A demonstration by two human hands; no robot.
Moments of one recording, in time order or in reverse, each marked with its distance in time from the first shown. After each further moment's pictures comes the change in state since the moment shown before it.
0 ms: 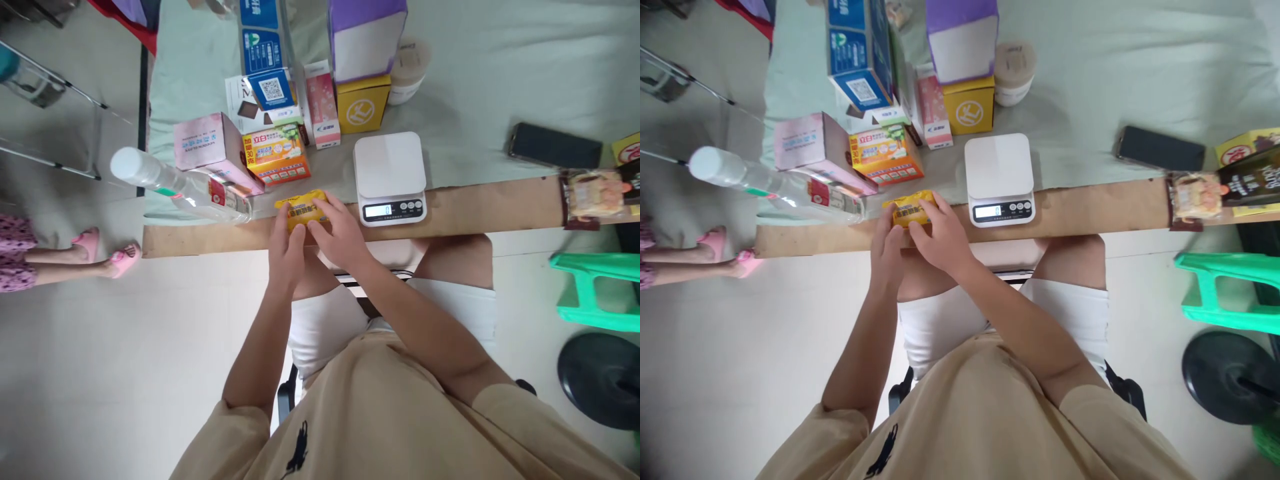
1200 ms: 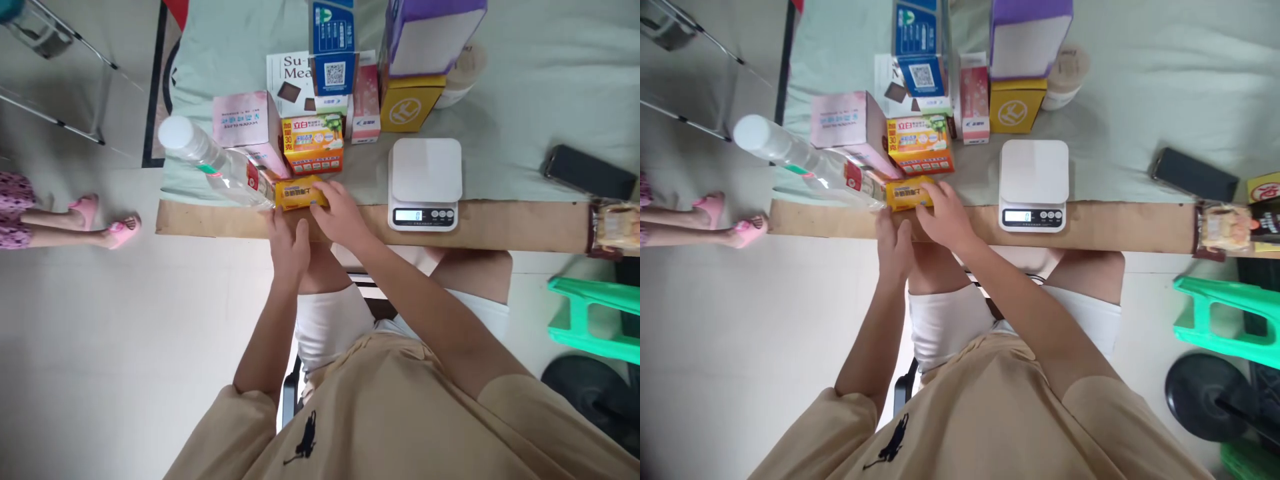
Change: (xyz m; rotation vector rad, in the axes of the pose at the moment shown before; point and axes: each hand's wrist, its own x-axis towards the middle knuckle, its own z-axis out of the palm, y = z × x) left_hand 0.010 -0.040 -0.028 0.135 0.226 -0.113; right_hand 0.048 -0.004 0.046 -0.124 -0.109 -0.071
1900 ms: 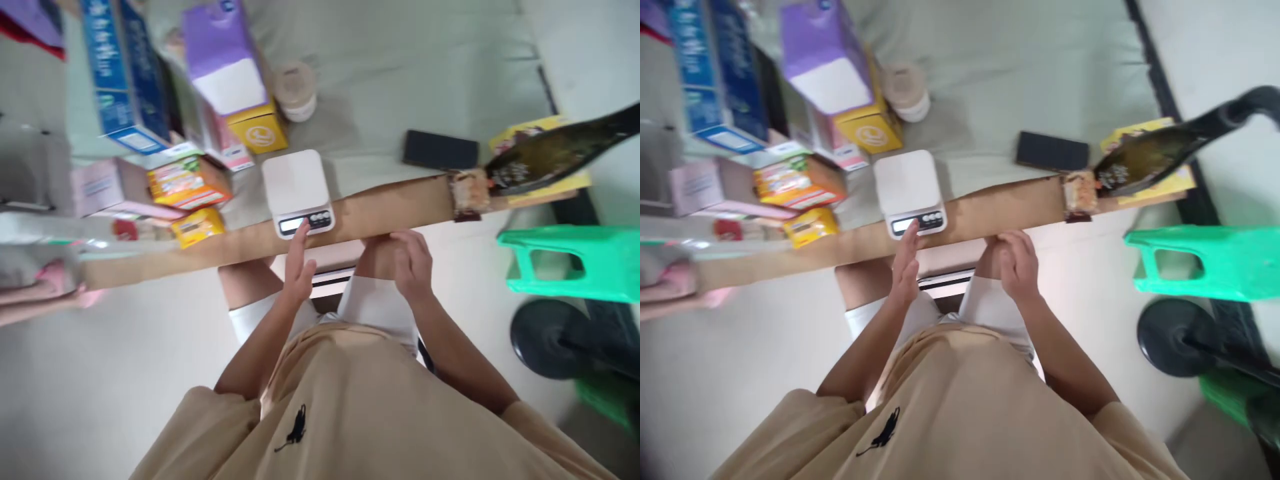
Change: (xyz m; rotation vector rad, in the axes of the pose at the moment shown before) left_hand -0.098 0.050 0.163 -0.255 -0.562 0.482; right_hand -0.206 0.157 -0.242 -0.181 0.635 0.026
